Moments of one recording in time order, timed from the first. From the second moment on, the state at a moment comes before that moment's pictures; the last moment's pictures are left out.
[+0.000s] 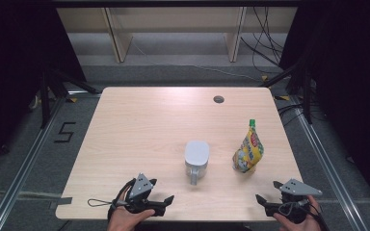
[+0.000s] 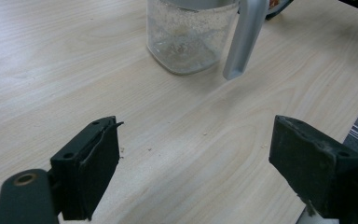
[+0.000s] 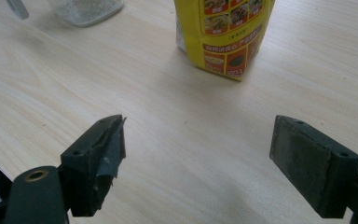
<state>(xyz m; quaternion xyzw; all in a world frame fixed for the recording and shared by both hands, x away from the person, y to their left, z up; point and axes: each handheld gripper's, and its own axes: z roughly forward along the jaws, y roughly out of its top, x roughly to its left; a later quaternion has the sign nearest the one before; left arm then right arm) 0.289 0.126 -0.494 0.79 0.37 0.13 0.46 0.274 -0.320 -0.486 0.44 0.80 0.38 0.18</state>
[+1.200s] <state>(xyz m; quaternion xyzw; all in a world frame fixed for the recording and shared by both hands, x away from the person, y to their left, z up) 0.311 0.075 -0.492 0.79 0.37 0.12 0.48 0.275 -0.321 -0.488 0.44 0.80 0.36 0.19</state>
